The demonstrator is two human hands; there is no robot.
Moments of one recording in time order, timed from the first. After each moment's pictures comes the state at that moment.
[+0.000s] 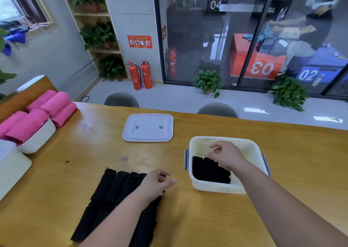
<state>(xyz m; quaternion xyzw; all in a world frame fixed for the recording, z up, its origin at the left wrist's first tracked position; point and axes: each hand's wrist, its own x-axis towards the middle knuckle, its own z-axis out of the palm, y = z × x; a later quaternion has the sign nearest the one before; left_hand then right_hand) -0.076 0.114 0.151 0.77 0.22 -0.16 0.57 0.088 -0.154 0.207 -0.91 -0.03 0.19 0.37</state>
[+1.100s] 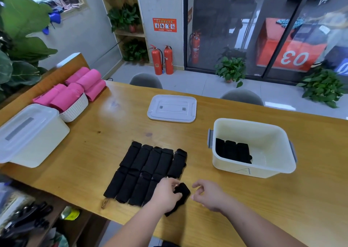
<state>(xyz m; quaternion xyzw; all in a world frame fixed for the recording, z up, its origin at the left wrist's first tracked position) -0.187 0.100 0.097 0.87 0.26 -0.15 0.39 -0.095 -0.088 0.121 -0.86 -0.16 0.41 0.27</state>
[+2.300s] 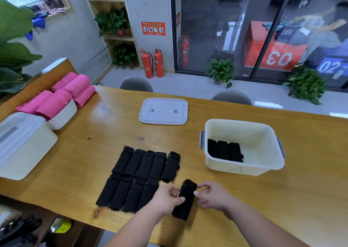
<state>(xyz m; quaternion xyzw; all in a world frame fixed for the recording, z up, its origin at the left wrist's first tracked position) -0.187 0.088 0.103 0.74 0.27 -0.20 0.58 -0.092 -0.121 0.117 -0.77 0.00 0.44 0.45</state>
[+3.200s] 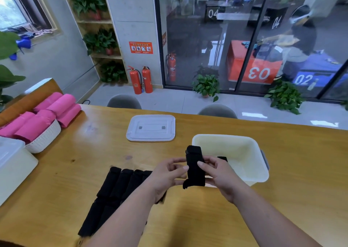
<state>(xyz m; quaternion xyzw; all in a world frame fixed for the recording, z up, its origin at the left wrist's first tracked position) -0.090 0.082 0.218 0.59 0.14 -0.13 0.78 -0.028 -0.131 0.229 -0.67 -0.02 0.29 0.68</state>
